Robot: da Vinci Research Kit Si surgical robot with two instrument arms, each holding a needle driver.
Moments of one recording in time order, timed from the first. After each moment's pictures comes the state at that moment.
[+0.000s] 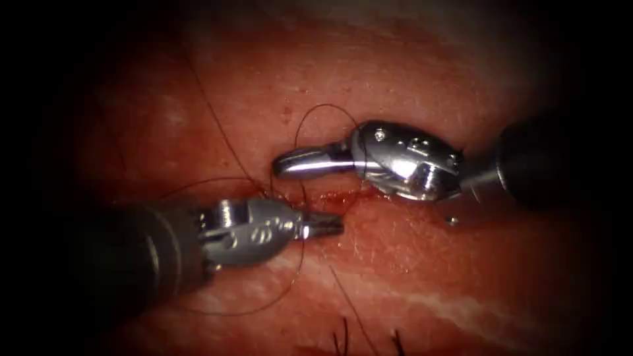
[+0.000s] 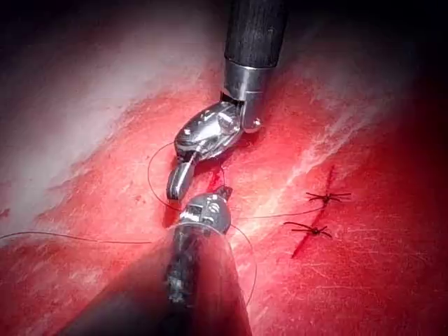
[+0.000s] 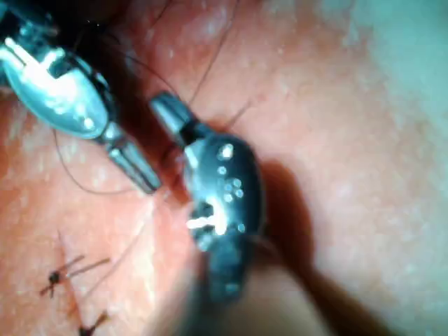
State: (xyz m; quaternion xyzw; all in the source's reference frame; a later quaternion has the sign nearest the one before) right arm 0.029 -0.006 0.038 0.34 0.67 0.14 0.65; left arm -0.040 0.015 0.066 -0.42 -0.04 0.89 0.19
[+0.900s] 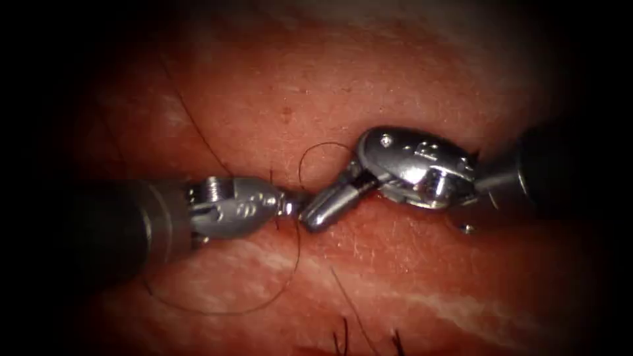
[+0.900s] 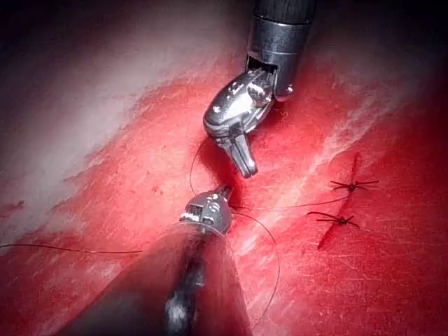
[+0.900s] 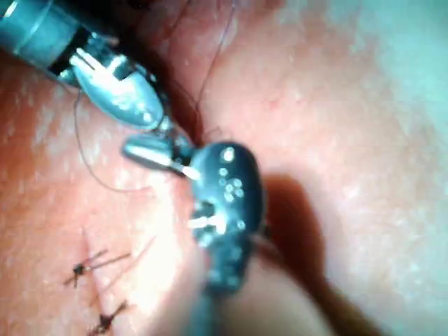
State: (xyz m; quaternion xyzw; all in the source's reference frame) right arm 0.029 -0.008 0.035 0.50 0.62 -0.08 0.60; left arm -0.038 0.016 0.070 -0.42 -0.04 0.89 0.18
